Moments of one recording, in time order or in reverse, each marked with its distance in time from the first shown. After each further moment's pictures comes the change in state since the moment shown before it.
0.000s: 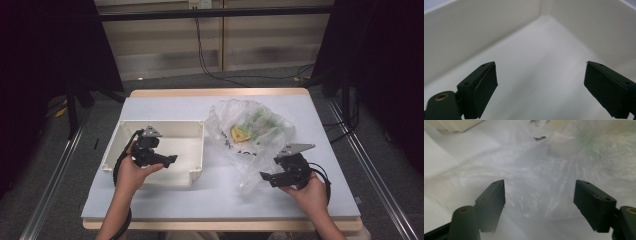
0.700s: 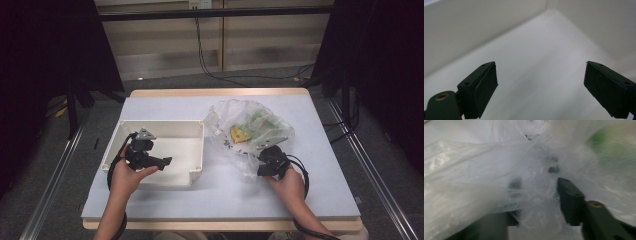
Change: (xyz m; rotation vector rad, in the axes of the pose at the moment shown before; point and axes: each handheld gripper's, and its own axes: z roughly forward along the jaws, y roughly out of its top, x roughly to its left) left arm 0.004 -0.011 -0.012 -0.007 0.024 -0.030; right arm -0.004 0.015 0.058 0.098 -0.049 0.003
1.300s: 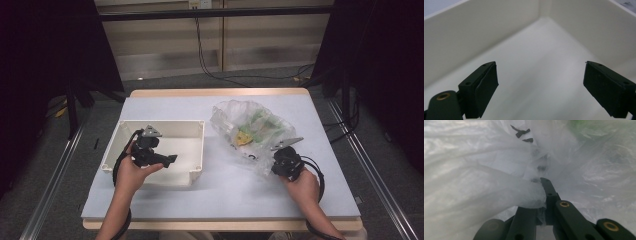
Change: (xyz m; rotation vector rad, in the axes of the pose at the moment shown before) left arm -0.008 0.017 0.010 -0.004 -0.019 0.051; right arm -0.023 -0.021 -0.024 0.028 0.020 0.035
